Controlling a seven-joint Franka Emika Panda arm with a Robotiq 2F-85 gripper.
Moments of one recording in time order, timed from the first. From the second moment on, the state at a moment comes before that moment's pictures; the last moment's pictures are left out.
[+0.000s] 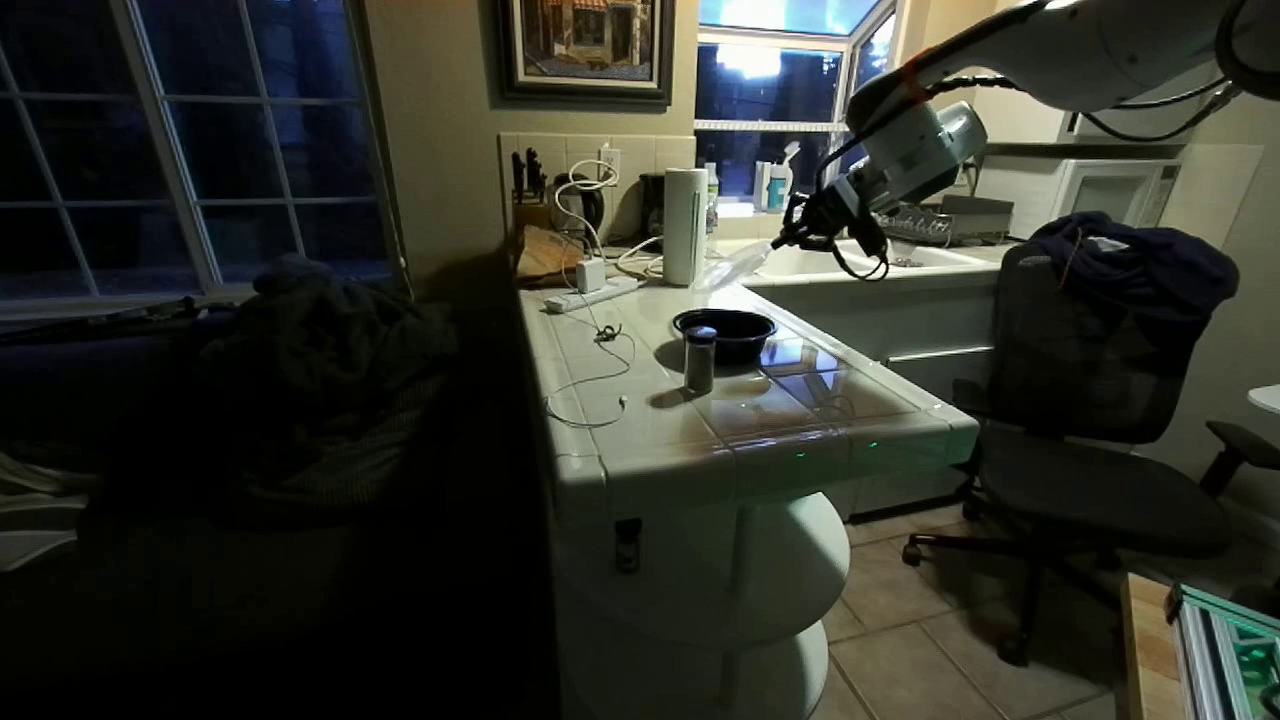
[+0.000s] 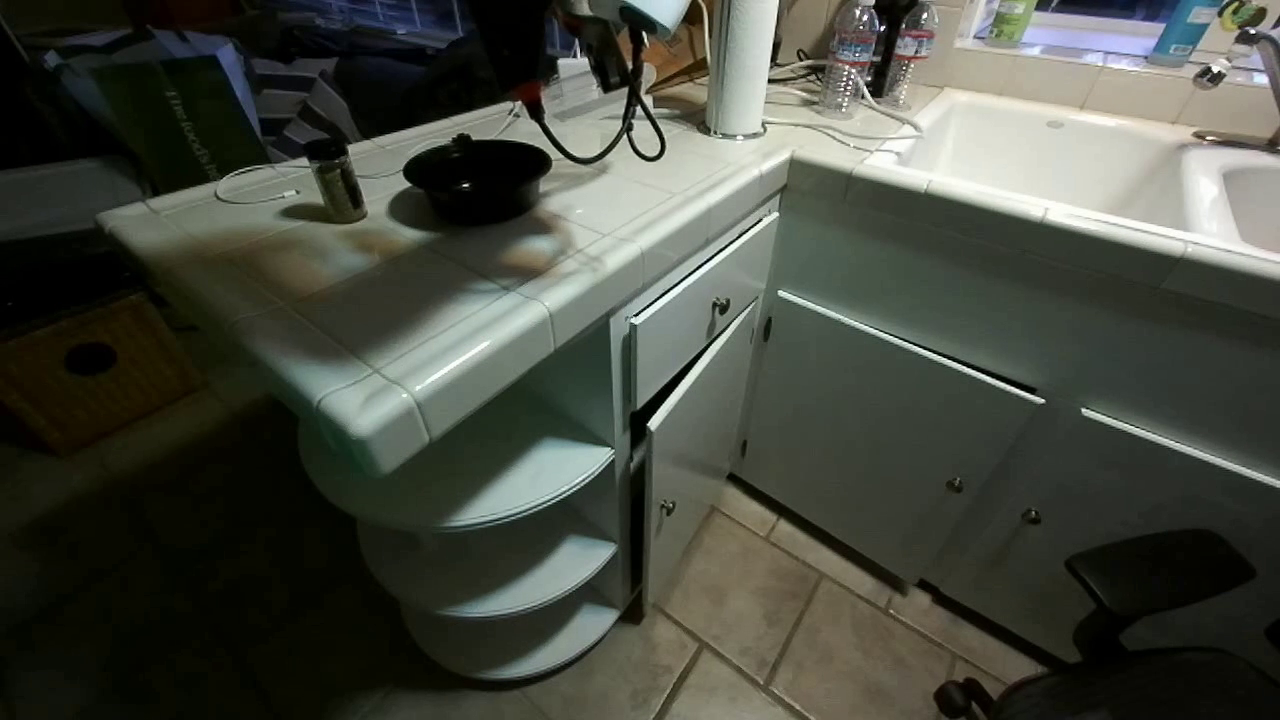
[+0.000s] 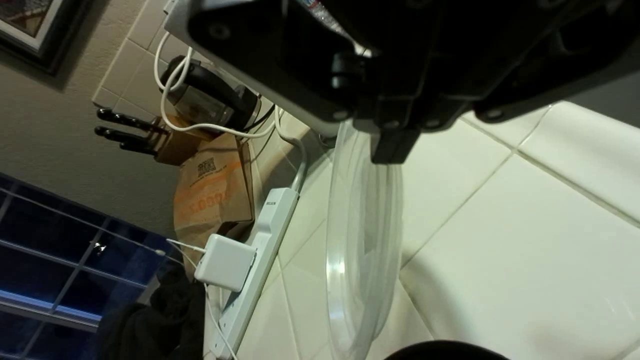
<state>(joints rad) -0.37 0.37 -0.15 -1.69 1.16 2.62 -0.21</state>
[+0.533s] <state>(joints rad) -0.37 0.37 -0.15 -1.67 1.16 2.62 -0.21</state>
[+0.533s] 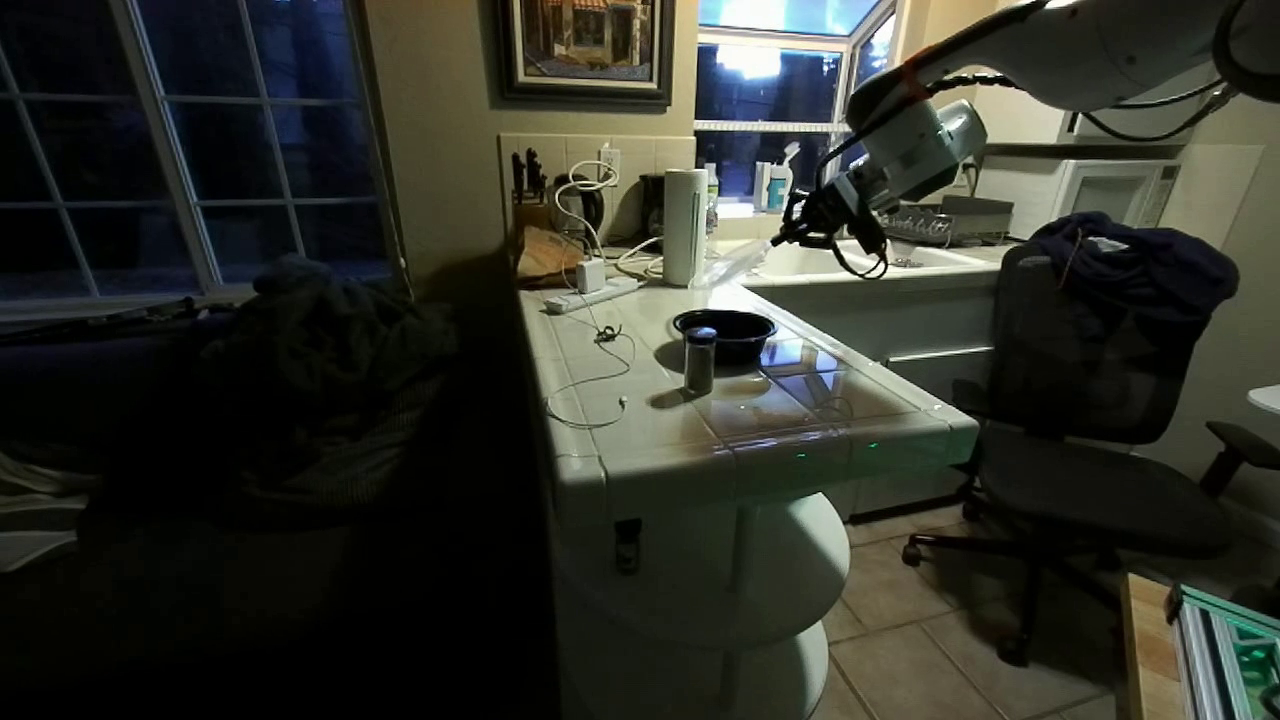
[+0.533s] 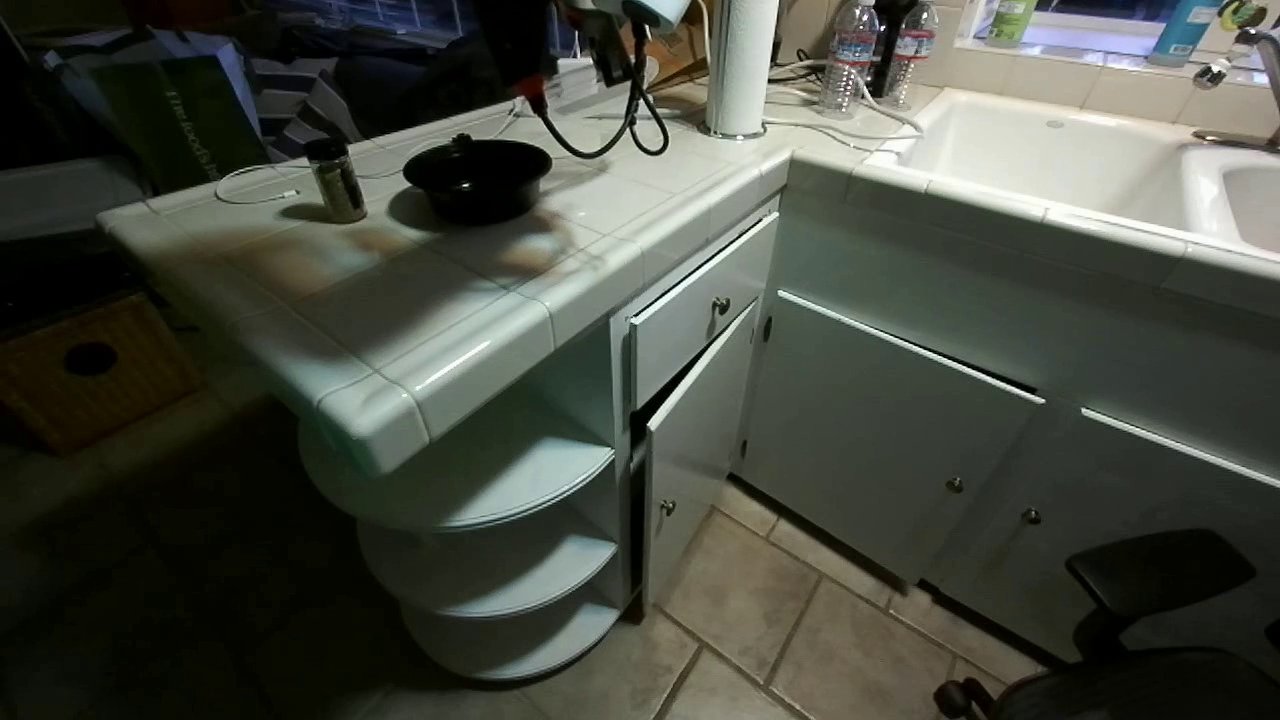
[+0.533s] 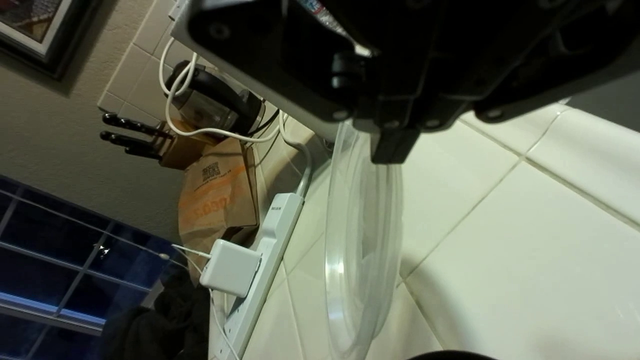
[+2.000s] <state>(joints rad) -0.42 0.74 -0.16 -1.26 0.98 2.42 0.04</state>
